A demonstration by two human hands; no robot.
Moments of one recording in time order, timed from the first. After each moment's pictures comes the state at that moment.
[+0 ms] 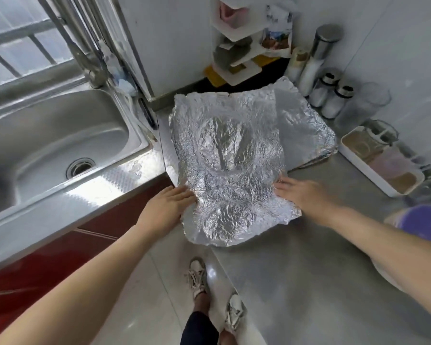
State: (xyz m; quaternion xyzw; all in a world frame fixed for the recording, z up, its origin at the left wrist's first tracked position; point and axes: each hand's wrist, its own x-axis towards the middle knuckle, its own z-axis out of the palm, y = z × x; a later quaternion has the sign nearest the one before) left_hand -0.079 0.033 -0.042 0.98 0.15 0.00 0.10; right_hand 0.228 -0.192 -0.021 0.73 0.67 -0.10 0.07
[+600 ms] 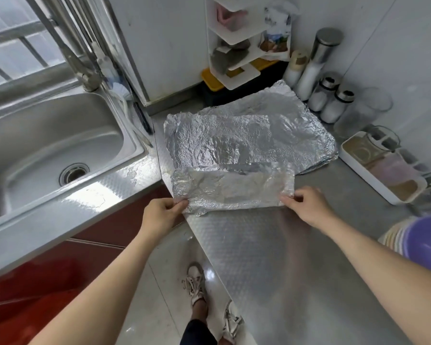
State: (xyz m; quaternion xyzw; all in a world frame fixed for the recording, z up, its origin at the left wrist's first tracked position) left_hand -0.060 0.031 -0.060 0.71 0.53 0.09 0.47; right_hand 0.223 -0.185 -0.038 0.90 0.33 -0.21 -0.20
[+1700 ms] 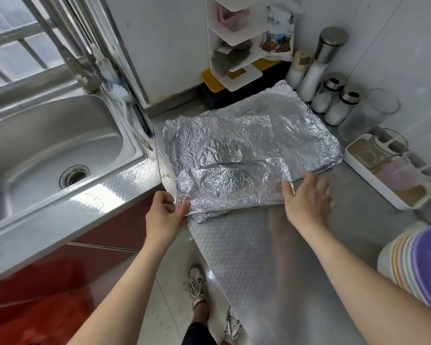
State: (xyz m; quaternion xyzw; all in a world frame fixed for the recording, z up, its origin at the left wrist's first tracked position) left_hand -0.048 0.016 -0.054 0.64 0.56 0.19 0.49; right_hand 0.195 -0.150 -0.030 0.97 0.19 -0.04 -0.17
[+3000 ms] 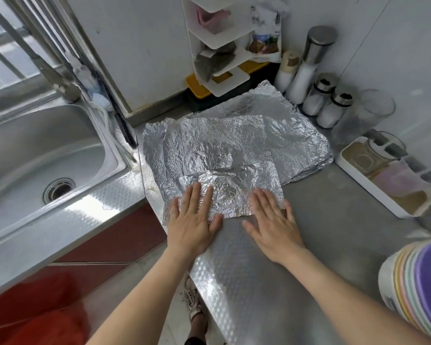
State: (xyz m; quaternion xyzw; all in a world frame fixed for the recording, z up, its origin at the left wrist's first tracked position) left_hand 0.027 -0.008 -0.074 0.93 0.34 -0.08 0.11; right_hand 0.180 -0.159 -0.068 0.85 0.49 -0.18 0.00
